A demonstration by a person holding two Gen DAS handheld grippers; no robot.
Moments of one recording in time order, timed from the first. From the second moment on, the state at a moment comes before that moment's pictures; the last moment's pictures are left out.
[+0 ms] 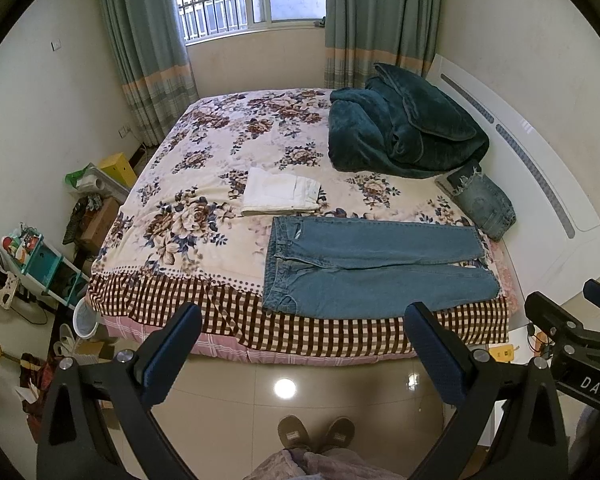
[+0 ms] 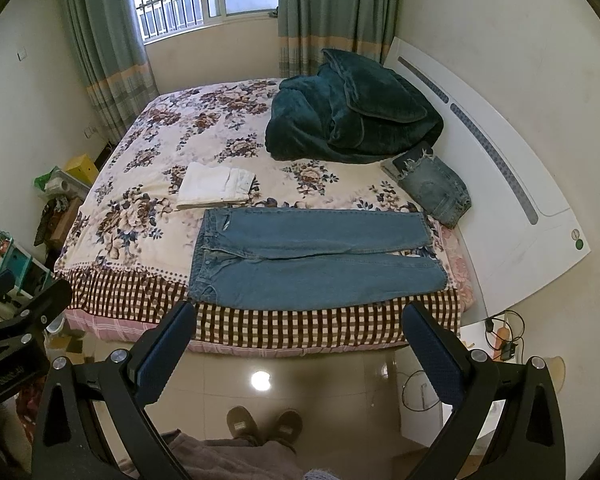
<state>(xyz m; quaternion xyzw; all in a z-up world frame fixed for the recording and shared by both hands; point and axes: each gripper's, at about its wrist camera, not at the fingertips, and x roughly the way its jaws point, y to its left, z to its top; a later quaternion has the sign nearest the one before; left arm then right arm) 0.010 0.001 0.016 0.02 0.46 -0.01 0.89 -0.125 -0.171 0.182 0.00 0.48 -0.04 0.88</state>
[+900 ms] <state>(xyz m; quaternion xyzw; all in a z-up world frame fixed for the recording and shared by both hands) 0.040 -0.002 0.017 0.02 0.45 -0.01 0.89 -0.120 -0.170 0.176 0.03 0.47 -0.08 0.88</state>
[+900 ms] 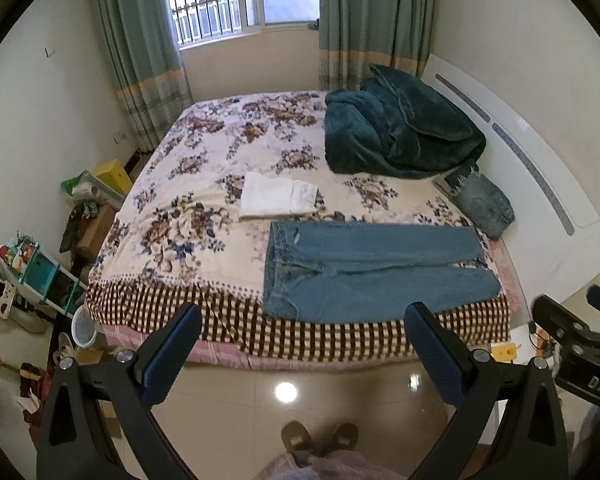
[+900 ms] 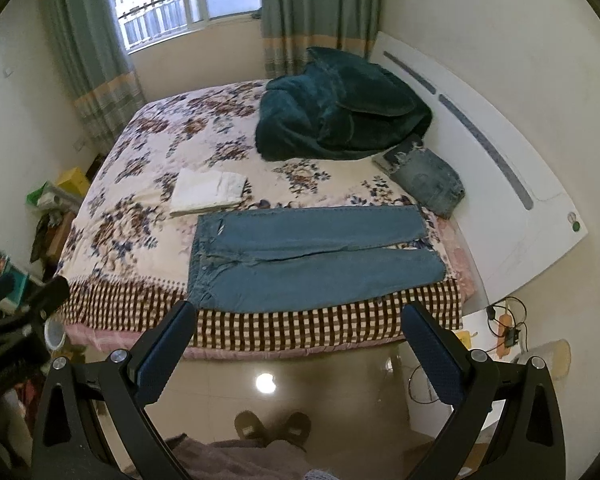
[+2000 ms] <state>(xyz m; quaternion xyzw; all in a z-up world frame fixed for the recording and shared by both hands) 0.531 -0.048 -0.427 -0.16 0.69 0.25 0.66 0.432 -0.580 -0.343 0.23 0.63 -0.27 0.69</state>
